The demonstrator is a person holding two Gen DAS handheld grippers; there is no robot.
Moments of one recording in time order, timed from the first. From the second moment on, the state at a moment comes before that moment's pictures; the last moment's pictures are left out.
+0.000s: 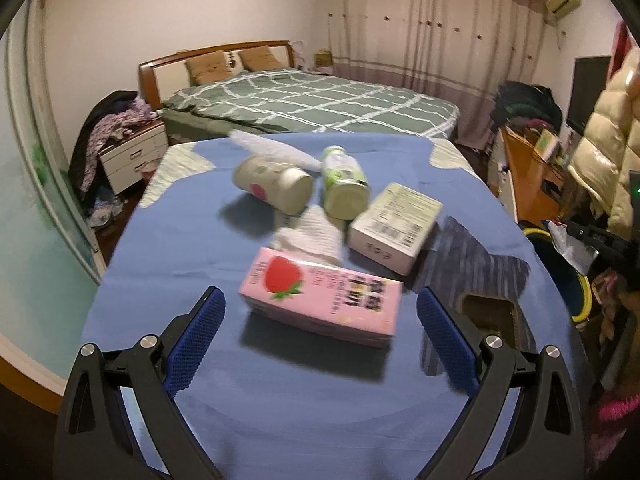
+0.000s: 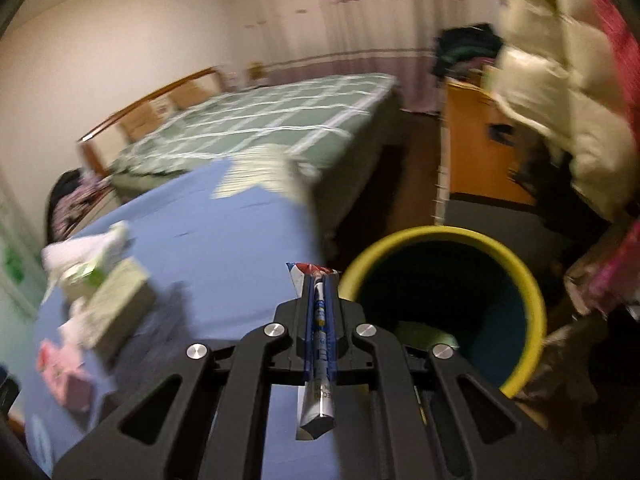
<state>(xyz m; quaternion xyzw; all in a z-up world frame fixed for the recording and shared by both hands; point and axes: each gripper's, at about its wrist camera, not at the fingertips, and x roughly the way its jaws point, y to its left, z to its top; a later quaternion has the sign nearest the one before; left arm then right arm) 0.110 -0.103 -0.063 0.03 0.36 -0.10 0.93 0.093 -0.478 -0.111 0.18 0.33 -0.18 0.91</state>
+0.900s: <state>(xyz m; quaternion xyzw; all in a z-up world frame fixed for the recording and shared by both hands) 0.095 -0.196 -0.100 0.08 0.42 -0.24 0.87 0.093 -0.519 -0.136 0.19 0.31 -0.31 0.88</state>
